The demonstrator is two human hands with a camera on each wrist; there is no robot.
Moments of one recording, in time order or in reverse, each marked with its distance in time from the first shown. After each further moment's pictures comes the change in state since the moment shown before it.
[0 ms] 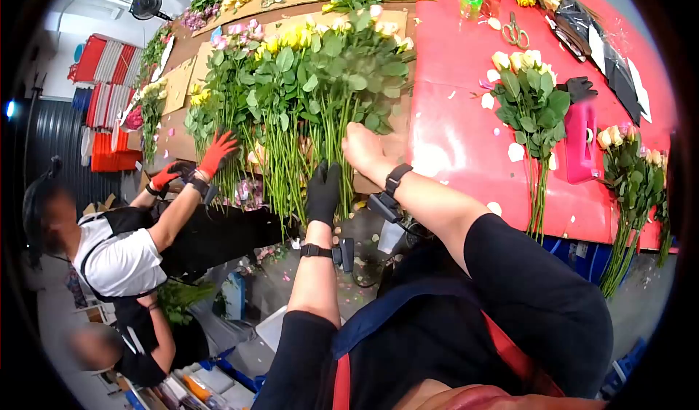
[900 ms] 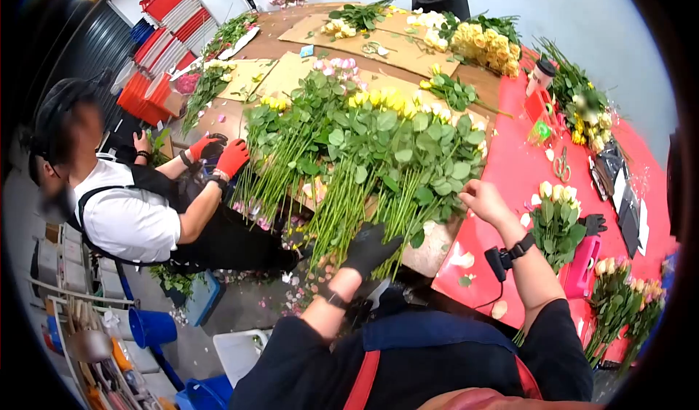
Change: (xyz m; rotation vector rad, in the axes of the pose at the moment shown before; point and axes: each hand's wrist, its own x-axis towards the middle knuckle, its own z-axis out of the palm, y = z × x) left_hand 0.001 0.077 -0.072 0.413 -0.220 0.058; right_hand 0.051 -0.010 -0.160 -0.147 -0.247 -0.064
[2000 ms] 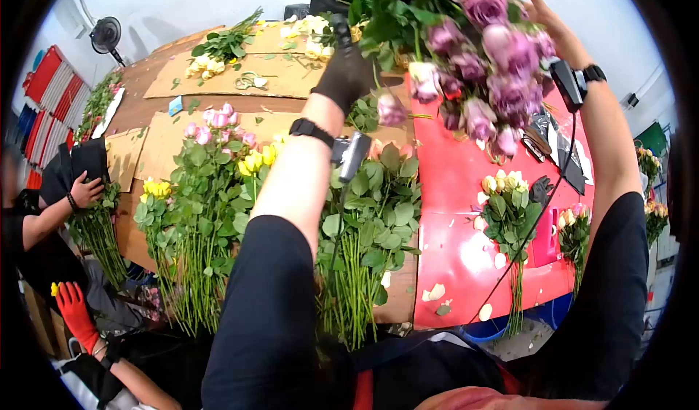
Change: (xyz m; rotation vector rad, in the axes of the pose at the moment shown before) left_hand 0.437 0.247 -0.075 -1.803 -1.034 0.611; right_hand 0.151 -0.010 -0.416 0.490 0.279 0.103
